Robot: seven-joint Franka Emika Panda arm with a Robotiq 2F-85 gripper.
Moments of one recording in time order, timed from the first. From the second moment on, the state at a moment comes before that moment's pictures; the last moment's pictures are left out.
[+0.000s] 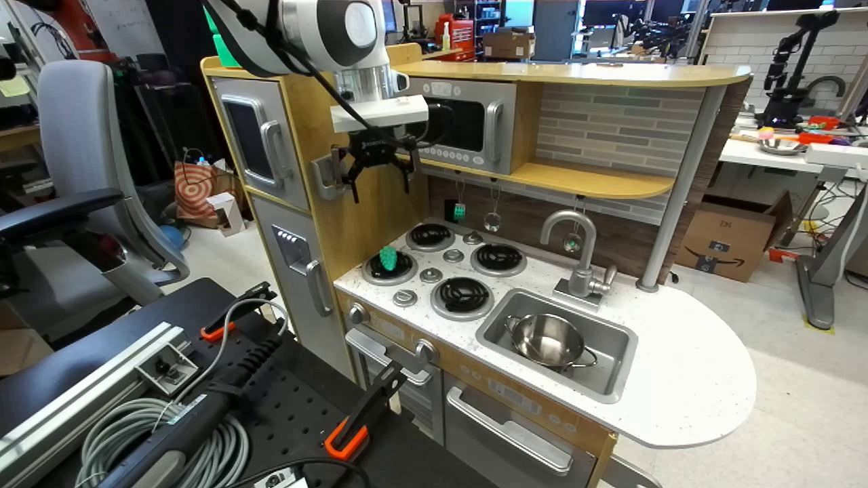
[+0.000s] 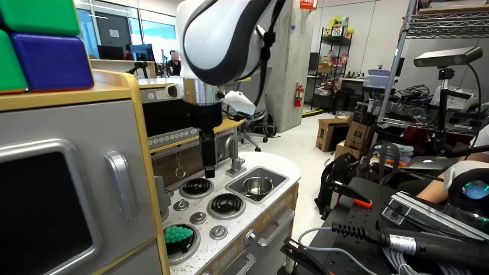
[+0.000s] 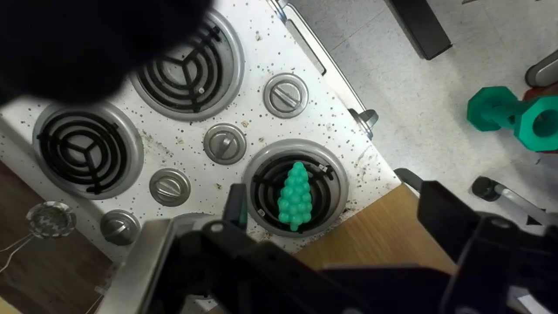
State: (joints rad) arm 0.09 0.51 0.14 -1.98 -0.20 2.48 -0.60
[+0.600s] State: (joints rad) arm 0.22 0.89 0.06 -1.55 -0.33 2.38 -0.37
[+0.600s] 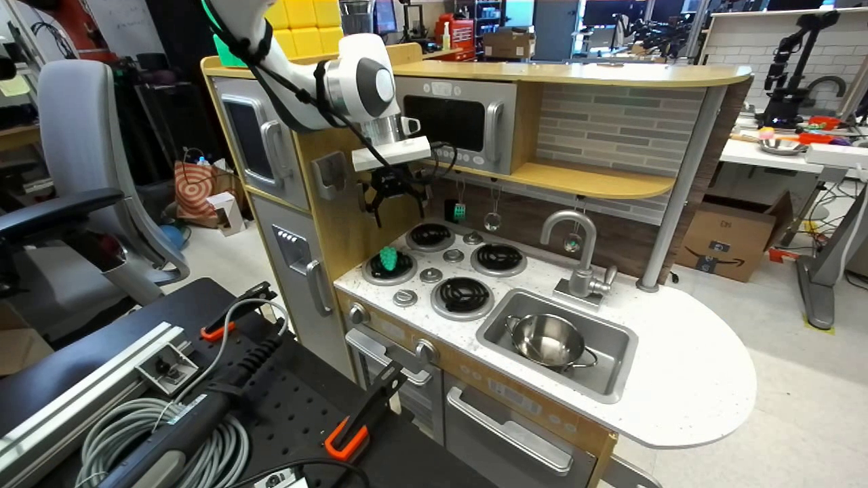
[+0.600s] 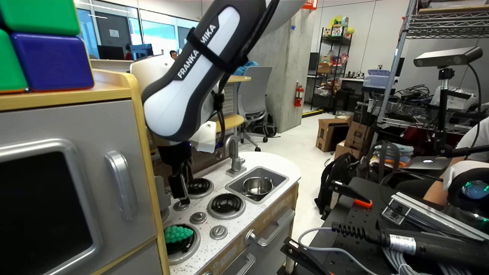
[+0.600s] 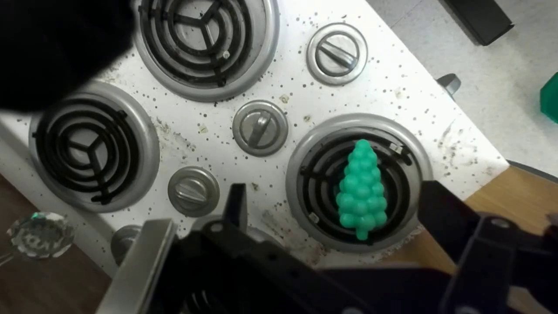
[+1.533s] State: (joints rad) arm 0.21 0.98 0.07 -1.46 -0.33 2.35 -0.40
